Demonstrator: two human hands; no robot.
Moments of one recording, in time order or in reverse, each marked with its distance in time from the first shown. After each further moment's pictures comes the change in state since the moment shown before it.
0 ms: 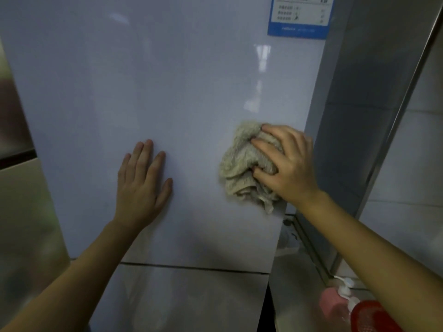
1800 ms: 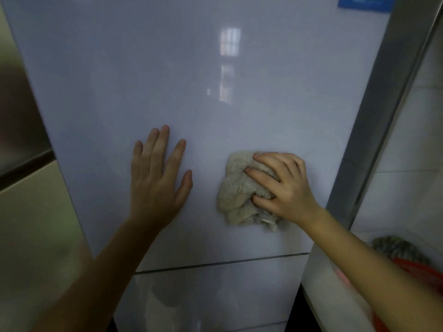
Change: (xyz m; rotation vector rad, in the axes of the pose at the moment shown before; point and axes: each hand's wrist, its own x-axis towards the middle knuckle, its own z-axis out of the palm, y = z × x) left_hand 0.002 -0.073 -0.009 -0.199 0.075 0.106; right_hand -0.026 -0.117 0.058 -0.072 -0.105 -0.086
